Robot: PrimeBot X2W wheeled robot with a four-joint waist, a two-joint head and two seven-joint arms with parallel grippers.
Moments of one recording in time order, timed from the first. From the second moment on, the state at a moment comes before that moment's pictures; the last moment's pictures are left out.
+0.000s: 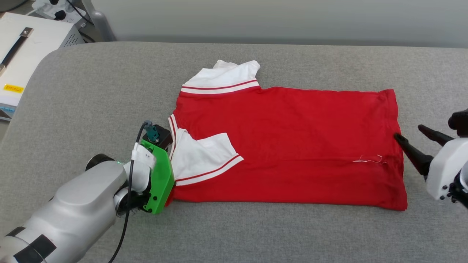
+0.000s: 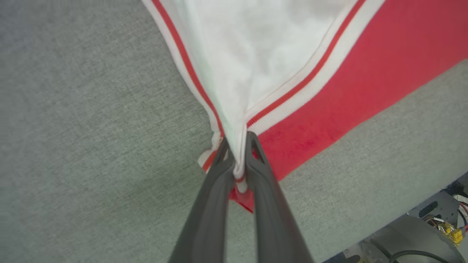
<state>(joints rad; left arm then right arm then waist) -0.86 0.55 -1.28 0.60 -1.17 -0.13 0.49 -0.38 -0.67 0.41 0.21 0.74 0.13 0.22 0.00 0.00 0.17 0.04</state>
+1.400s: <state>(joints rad) -0.84 0.60 -1.28 0.53 -1.16 -0.13 0.38 -0.34 -0.61 0.44 0.34 0.75 0.13 0.56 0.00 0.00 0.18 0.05</state>
